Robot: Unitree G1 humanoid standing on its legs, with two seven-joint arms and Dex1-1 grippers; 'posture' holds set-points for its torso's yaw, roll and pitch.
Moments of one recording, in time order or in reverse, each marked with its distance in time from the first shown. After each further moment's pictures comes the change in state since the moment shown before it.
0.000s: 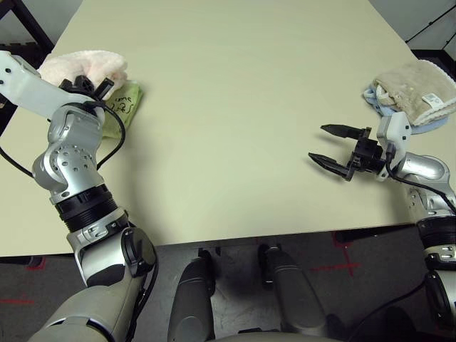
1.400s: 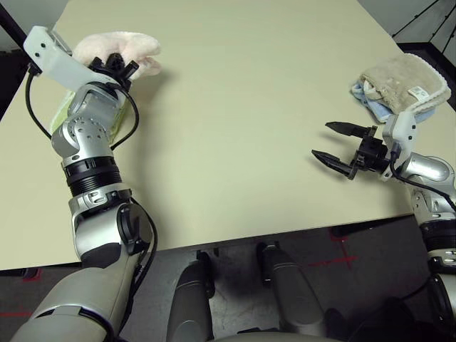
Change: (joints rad) left arm -0.219 0.065 -0.052 0.371 0.067 -0.172 -0.243; right arm 0.026 -0.004 -0.024 -0.050 0.008 0.020 -0.032
